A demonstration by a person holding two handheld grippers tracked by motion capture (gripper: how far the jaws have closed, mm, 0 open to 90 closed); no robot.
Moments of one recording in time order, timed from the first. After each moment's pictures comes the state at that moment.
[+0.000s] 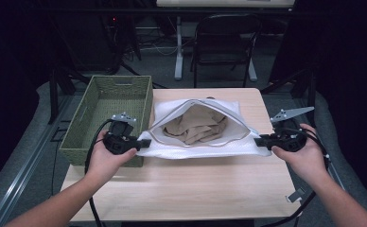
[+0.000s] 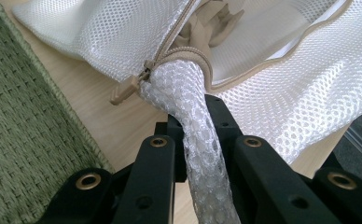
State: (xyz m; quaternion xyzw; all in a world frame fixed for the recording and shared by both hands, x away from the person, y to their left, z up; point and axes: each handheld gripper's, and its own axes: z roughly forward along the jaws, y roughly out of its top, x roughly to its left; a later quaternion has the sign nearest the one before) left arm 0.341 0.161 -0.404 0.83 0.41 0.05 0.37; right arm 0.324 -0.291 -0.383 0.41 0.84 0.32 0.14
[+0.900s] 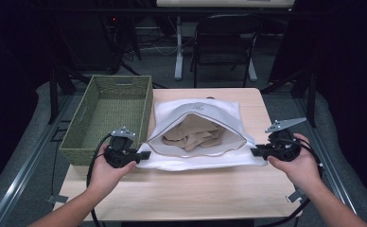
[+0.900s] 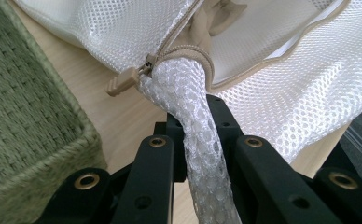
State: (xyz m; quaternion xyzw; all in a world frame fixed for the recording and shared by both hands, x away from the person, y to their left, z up) left arm 0.325 0.168 -0.445 0.83 0.42 0.04 0.38; right arm 0.316 -0.287 -0.413 0.41 0.84 0.32 0.12
